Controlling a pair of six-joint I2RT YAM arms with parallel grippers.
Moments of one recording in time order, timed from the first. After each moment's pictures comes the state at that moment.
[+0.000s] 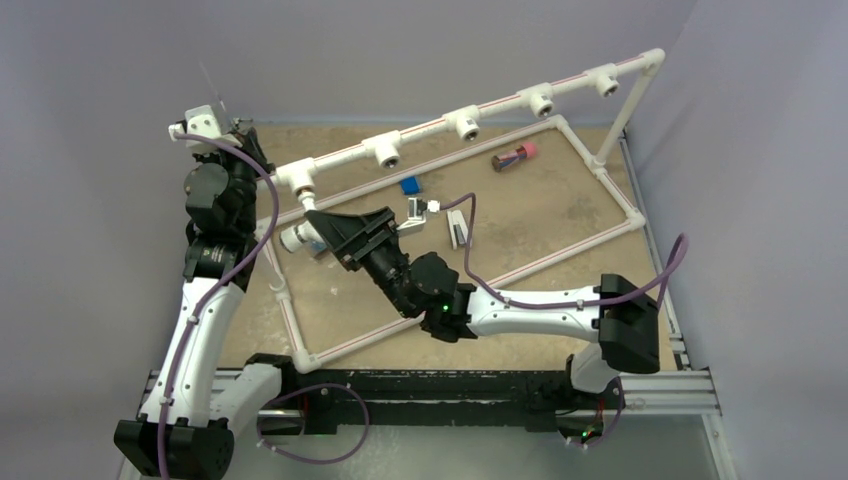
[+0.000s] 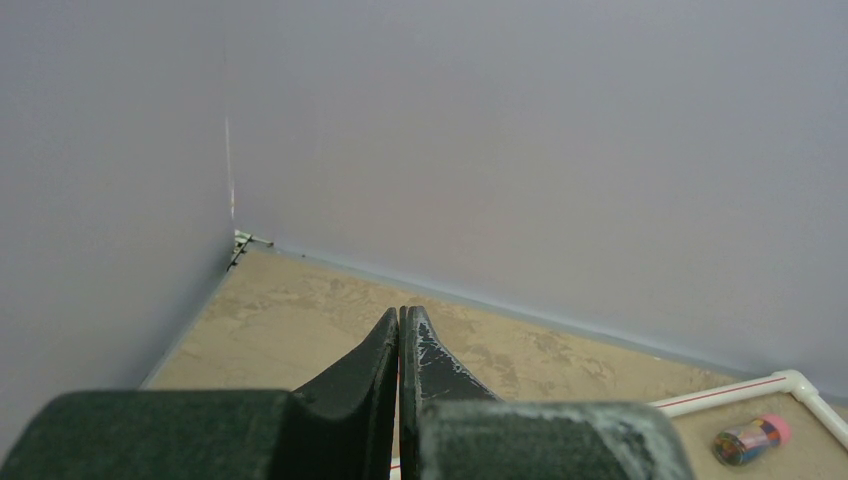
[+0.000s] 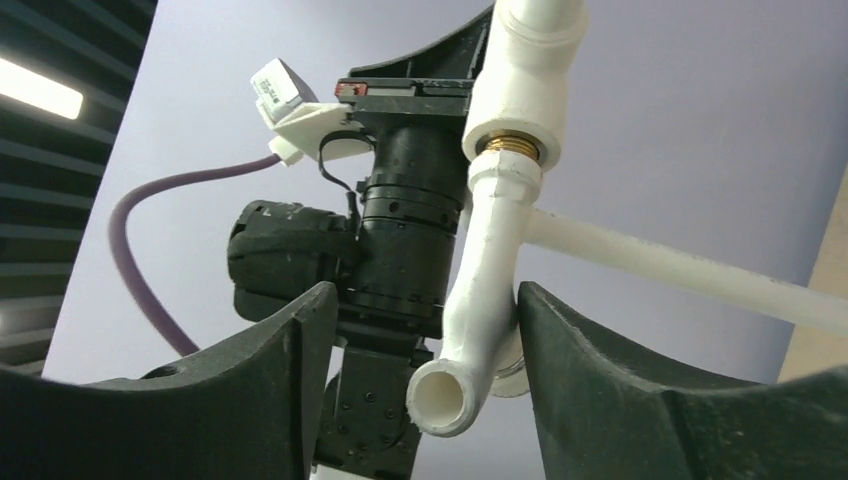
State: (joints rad) left arm -0.09 0.96 1.03 0.03 -0.24 -0.21; right arm 1.33 1.62 1.18 0.80 0.59 1.26
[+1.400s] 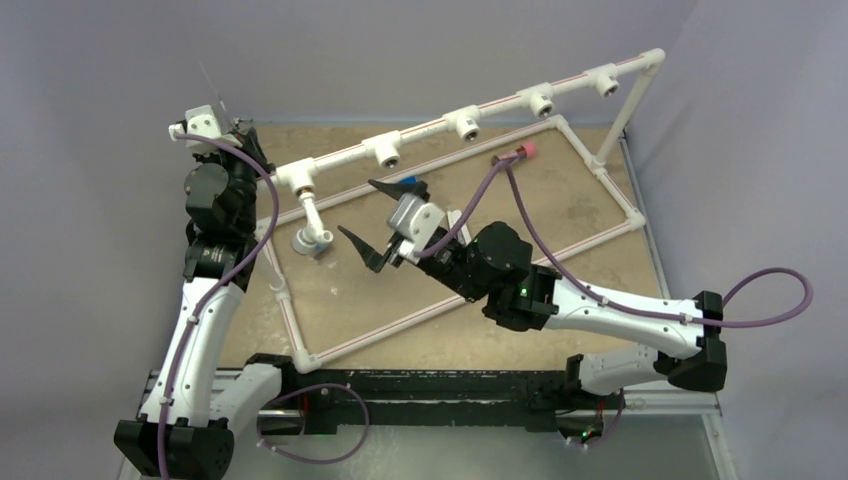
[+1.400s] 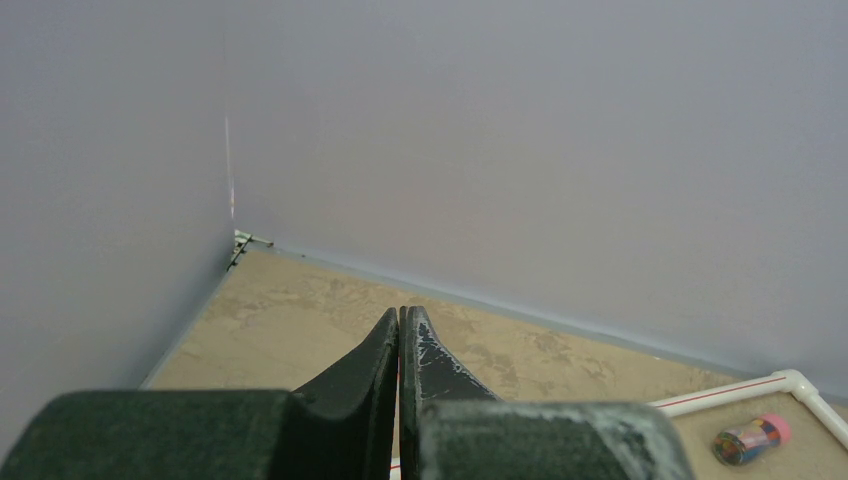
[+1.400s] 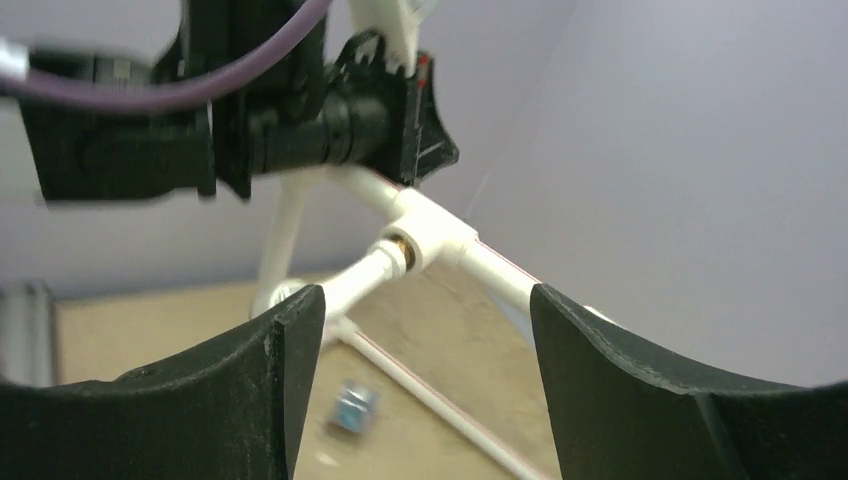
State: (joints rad) left arm -0.09 0.96 1.03 0.03 -0.24 -0.21; right arm 1.30 1.29 1.29 0.33 0.25 -0.34
